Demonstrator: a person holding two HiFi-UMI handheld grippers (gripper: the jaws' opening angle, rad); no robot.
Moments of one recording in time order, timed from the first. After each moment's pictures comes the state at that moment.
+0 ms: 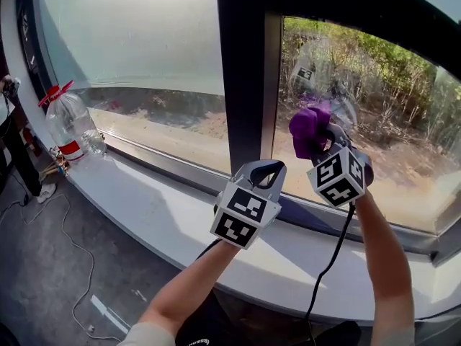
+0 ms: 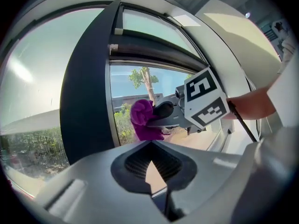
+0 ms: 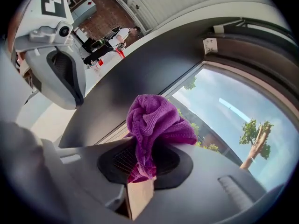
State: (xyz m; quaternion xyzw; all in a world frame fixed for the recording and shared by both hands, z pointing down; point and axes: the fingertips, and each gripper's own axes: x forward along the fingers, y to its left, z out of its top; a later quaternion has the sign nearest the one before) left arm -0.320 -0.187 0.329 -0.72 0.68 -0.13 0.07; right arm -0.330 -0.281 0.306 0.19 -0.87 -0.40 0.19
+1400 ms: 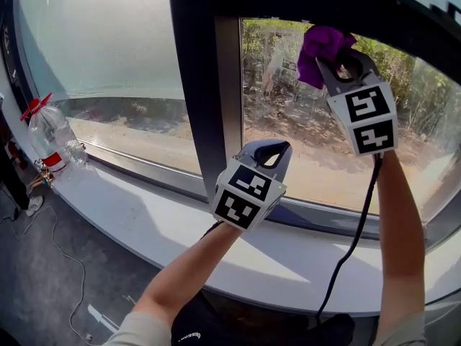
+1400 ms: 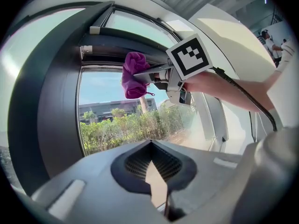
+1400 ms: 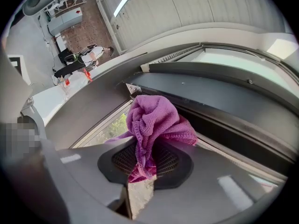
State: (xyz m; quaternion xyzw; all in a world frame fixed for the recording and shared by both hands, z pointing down) left arm -0.263 -0.235 0.279 -0.76 0.64 -0.11 0.10; right arm -0.256 -0.295 0.101 0.29 -0.87 -0.39 0.01
